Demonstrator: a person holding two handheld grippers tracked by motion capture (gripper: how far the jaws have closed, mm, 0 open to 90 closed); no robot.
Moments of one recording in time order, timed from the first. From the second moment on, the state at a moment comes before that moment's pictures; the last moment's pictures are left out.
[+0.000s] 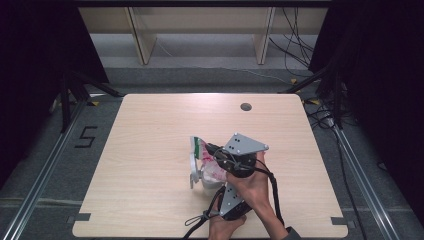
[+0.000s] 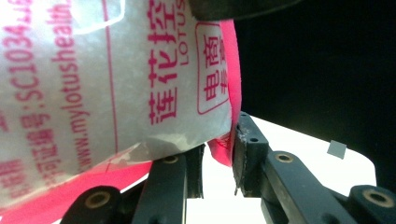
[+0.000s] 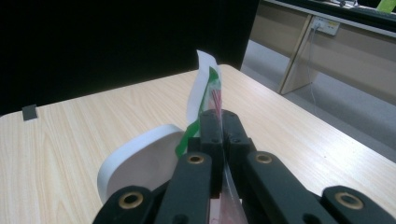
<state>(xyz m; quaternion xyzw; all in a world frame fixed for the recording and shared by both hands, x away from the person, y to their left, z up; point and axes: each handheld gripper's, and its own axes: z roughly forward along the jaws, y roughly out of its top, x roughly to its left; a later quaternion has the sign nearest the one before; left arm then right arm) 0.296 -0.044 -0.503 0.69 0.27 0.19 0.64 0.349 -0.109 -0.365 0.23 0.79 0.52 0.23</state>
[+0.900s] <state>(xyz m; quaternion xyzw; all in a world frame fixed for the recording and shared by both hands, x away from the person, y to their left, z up) 0.299 -0.039 -0.514 0.74 0.27 0.17 0.59 0.344 -0.156 -0.357 0.26 0.76 0.55 0.21</state>
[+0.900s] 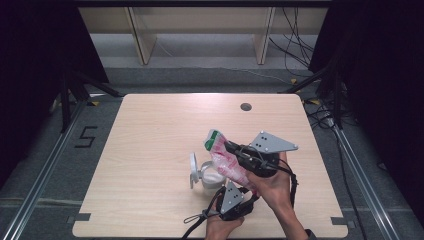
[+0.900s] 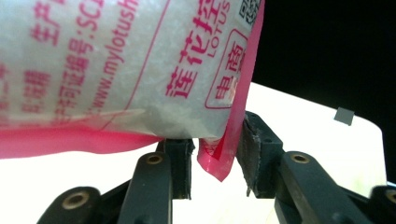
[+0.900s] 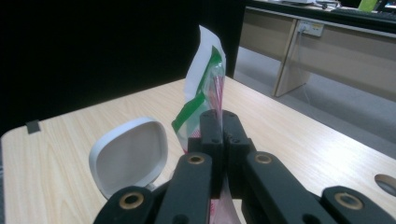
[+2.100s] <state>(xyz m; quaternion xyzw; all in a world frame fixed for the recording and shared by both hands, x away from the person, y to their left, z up) 0.275 -0.003 -0.514 0.76 0.31 0.13 0.55 0.353 -0.212 -0.381 0.32 0.71 0.61 0.16</state>
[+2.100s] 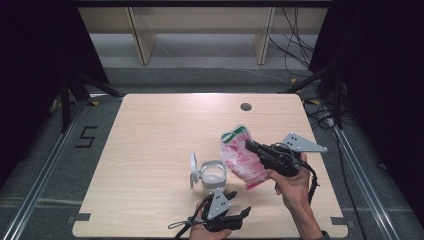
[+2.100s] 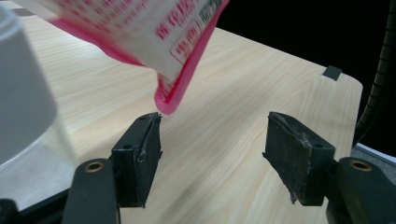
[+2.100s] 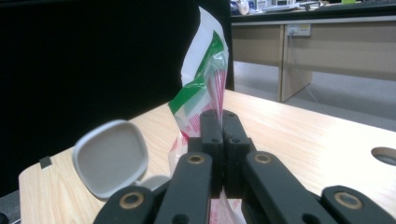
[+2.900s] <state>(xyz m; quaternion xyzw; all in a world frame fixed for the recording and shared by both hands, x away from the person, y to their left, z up) 0.275 0.004 -0.512 0.76 0.31 0.13 0.56 0.331 -0.272 -0.403 0.37 0.70 0.59 0.18</state>
